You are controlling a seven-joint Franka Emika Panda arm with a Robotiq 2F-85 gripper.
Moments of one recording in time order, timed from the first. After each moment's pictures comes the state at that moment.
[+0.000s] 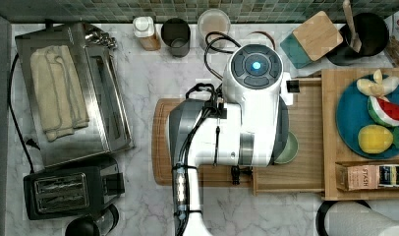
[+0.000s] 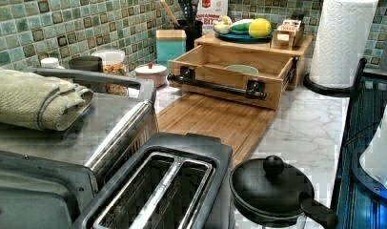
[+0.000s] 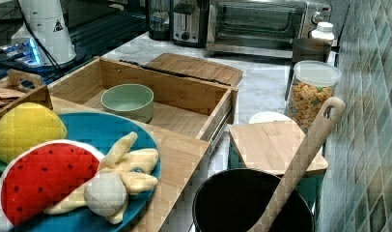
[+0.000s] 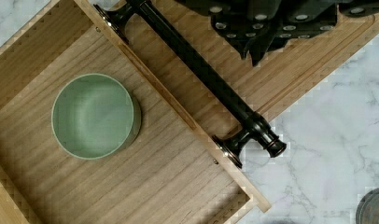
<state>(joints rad) -0.04 0.07 -0.03 -1.87 -0.05 0.27 -0.12</state>
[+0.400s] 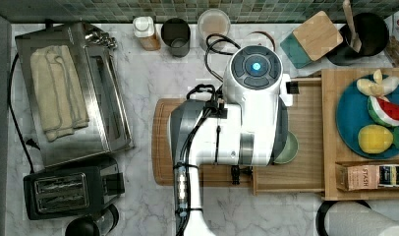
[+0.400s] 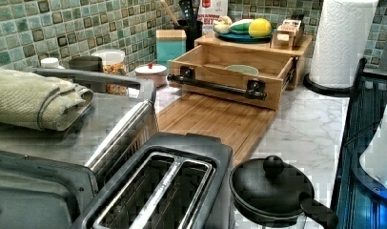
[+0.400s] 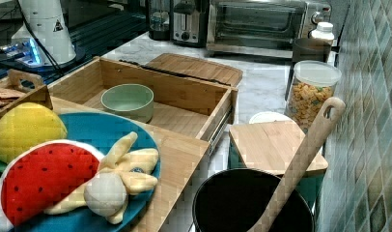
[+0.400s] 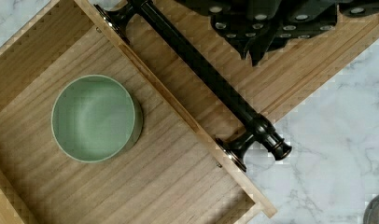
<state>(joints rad) -0.04 0.08 -0.03 -1.89 -0.05 0.28 -0.12</state>
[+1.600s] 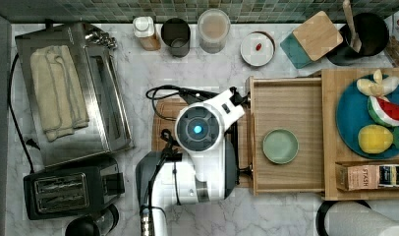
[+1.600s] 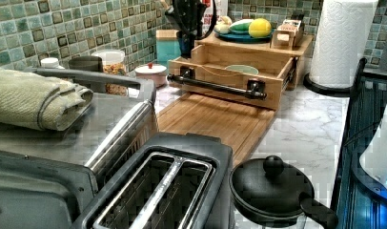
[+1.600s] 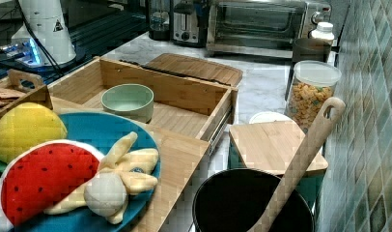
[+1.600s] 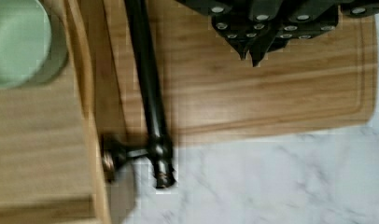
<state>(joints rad) 0.04 -0.08 0.04 -2.27 -0.08 0.70 -0.50</state>
